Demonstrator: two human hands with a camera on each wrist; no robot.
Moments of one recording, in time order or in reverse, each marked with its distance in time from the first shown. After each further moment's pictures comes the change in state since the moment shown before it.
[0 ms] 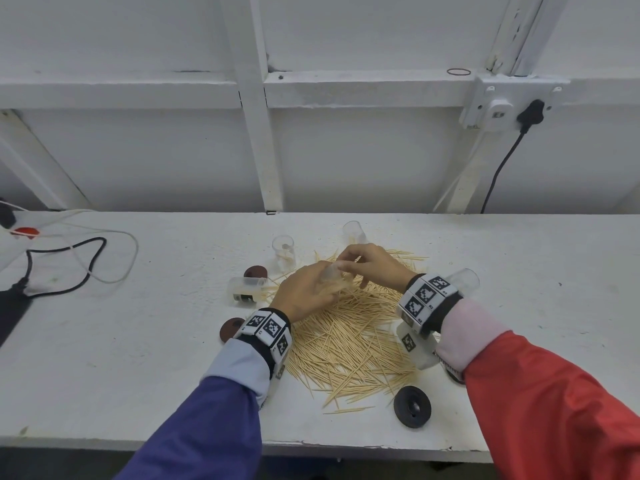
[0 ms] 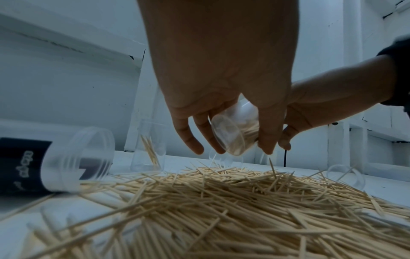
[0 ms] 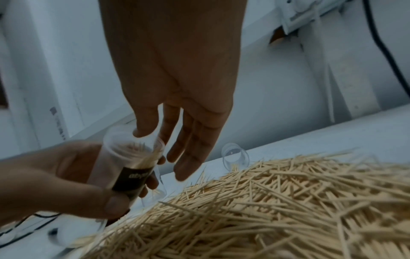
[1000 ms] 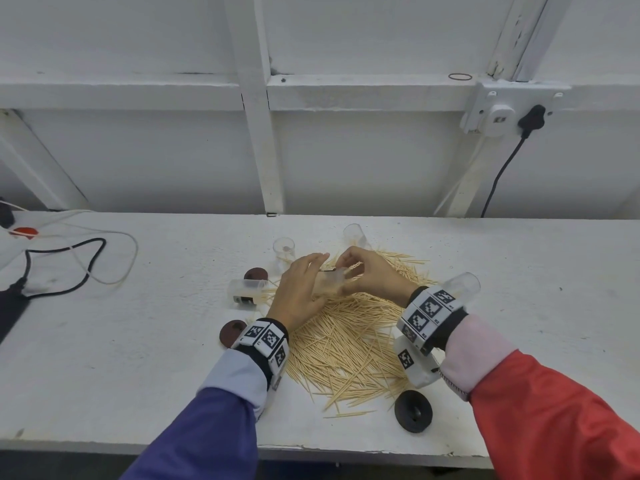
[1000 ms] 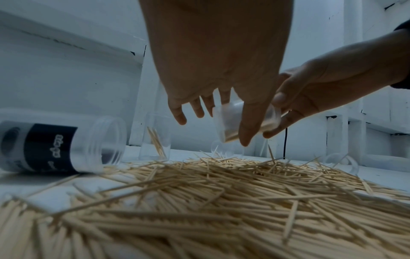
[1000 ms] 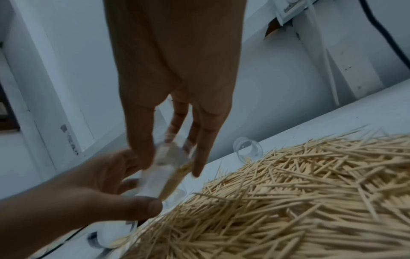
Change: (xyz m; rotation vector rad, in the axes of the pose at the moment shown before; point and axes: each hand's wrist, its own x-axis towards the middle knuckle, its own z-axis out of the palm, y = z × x) left_hand -0.002 -0.023 0.010 0.132 0.192 0.125; right_hand -0.014 -0.011 0.012 0.154 0.038 0.074
